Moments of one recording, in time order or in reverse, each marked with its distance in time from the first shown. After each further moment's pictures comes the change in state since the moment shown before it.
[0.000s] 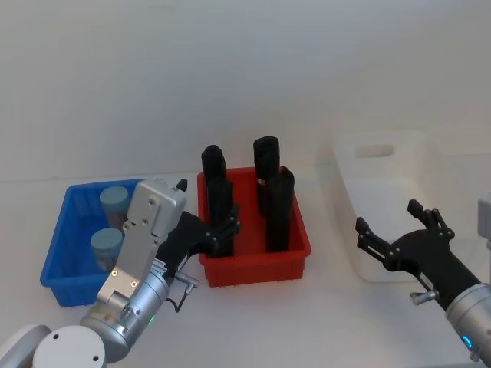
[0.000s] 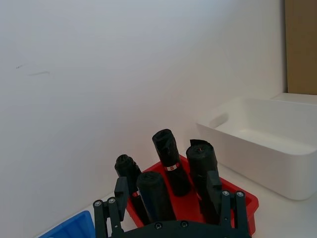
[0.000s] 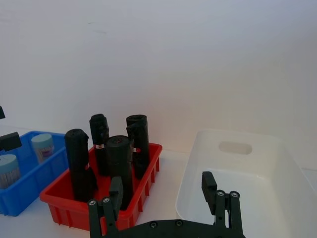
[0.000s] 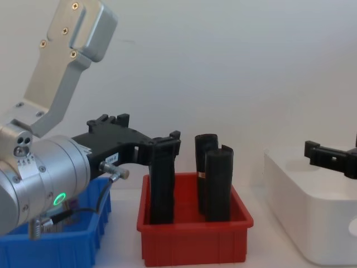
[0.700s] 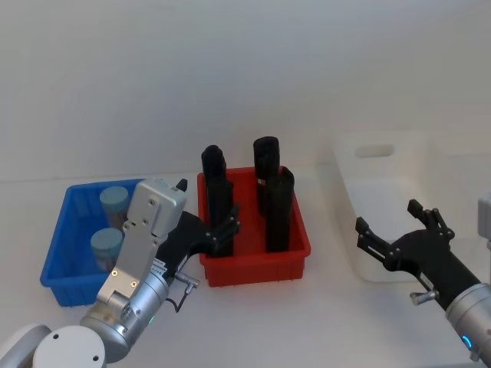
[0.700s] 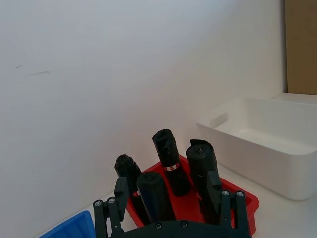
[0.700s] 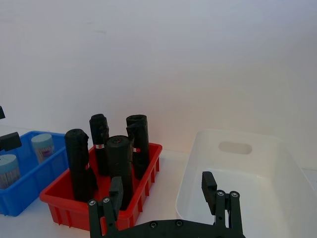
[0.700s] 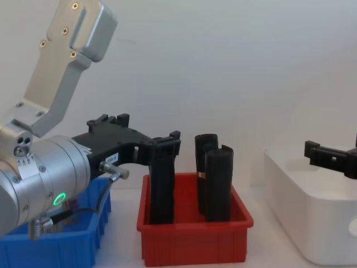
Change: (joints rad) left arm 0.000 0.000 0.000 0.000 0.000 0.000 0.000; right arm 0.000 0.000 0.000 0.000 0.000 0.000 0.000
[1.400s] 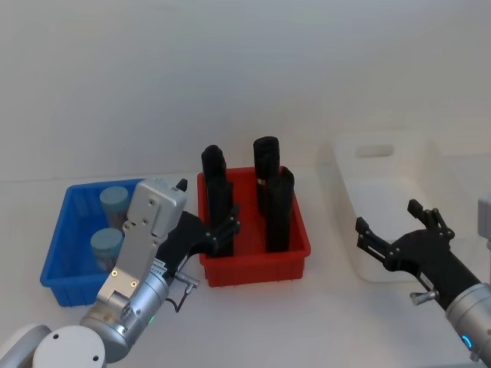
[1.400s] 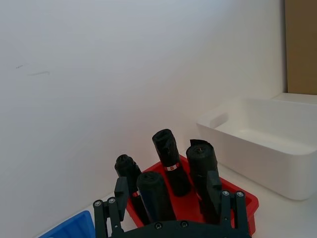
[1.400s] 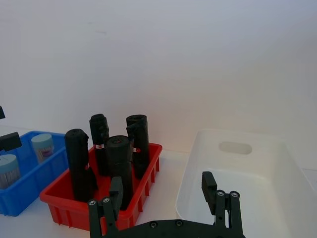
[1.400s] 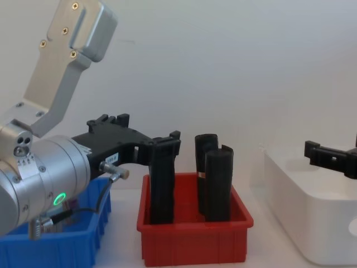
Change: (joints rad) left arm 0.000 0.000 0.000 0.000 0.000 0.000 0.000; right arm 0.000 0.000 0.000 0.000 0.000 0.000 0.000
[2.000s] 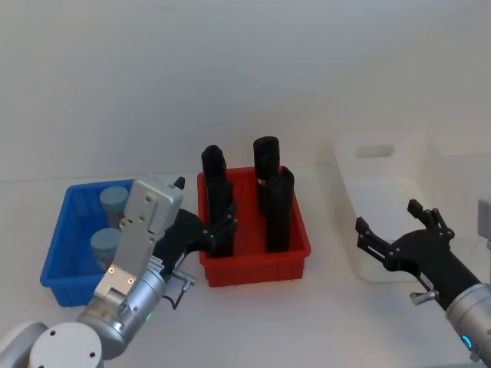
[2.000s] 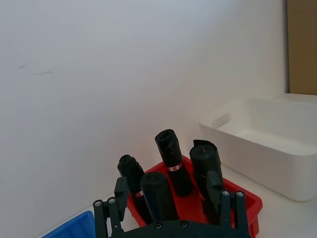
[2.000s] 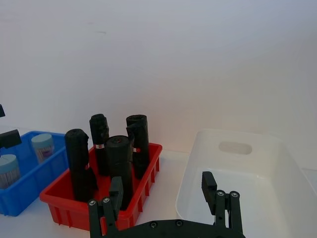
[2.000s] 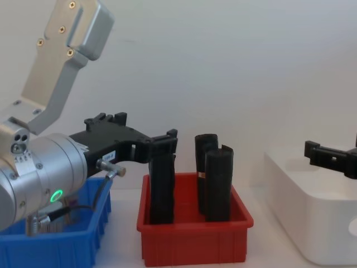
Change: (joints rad) left arm -0.006 0.001 -0.008 0.006 -0.005 0.000 -0.006; right arm 0.000 0.000 0.000 0.000 0.000 0.000 0.000
